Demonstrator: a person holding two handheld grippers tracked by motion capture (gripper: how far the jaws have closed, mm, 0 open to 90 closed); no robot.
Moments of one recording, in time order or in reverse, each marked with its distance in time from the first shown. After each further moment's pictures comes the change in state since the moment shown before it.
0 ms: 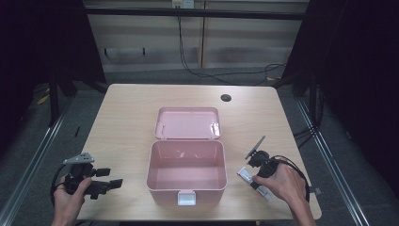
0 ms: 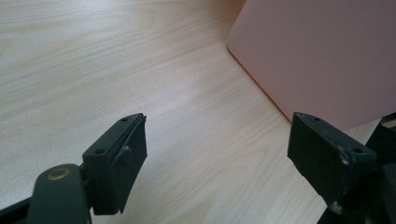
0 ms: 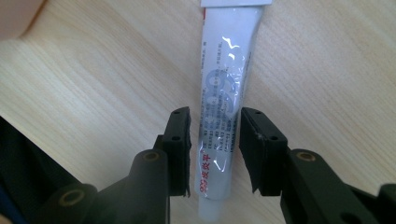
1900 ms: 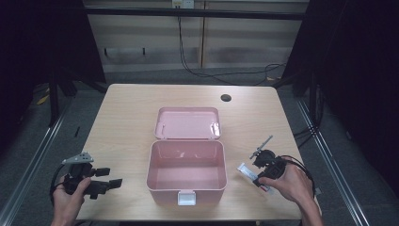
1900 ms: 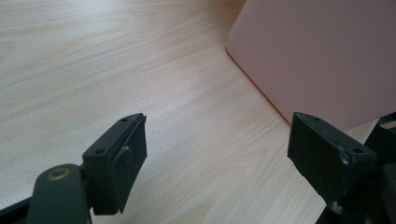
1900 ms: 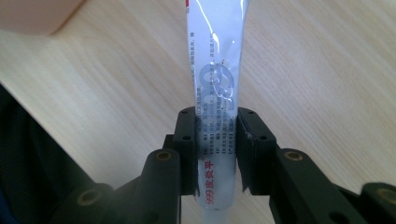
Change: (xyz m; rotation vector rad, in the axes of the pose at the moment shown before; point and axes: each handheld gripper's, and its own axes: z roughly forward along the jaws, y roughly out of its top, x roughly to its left) left arm 0.000 0.000 -0.001 -0.007 -0.002 0.002; right arm 0.001 -0.014 -0.020 -0.120 0.003 -0.099
